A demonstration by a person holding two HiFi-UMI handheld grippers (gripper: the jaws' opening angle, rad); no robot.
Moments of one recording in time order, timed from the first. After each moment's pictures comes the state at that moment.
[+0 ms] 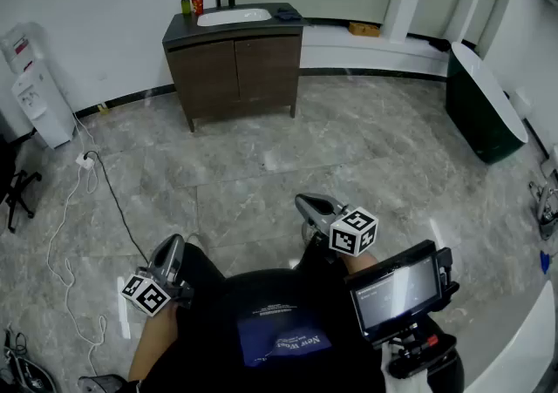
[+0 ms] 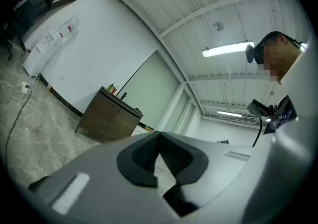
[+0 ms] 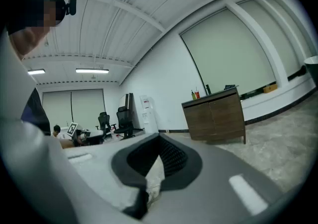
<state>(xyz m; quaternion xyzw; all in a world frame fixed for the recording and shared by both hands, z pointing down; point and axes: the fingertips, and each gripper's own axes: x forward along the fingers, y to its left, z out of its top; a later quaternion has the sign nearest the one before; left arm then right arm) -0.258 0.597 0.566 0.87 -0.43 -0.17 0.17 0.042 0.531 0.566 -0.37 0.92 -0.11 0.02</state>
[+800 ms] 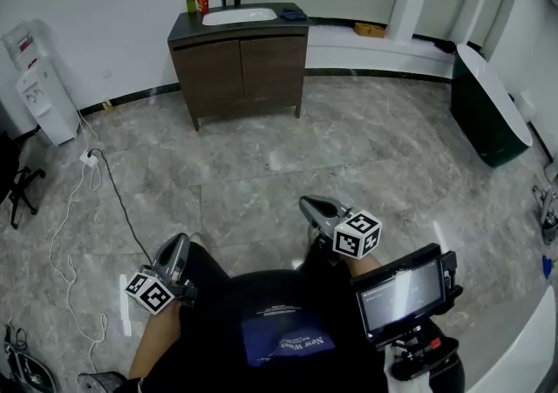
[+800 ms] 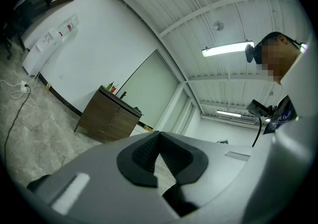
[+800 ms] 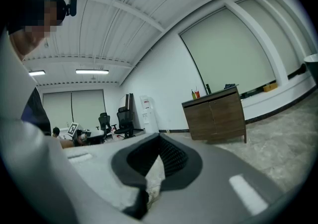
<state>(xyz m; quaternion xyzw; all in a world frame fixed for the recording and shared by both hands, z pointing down) -0.237 0.570 0.545 0.87 -0.43 -0.16 0.17 0.056 0.505 0.548 -0.36 0.92 -0.12 0.02</state>
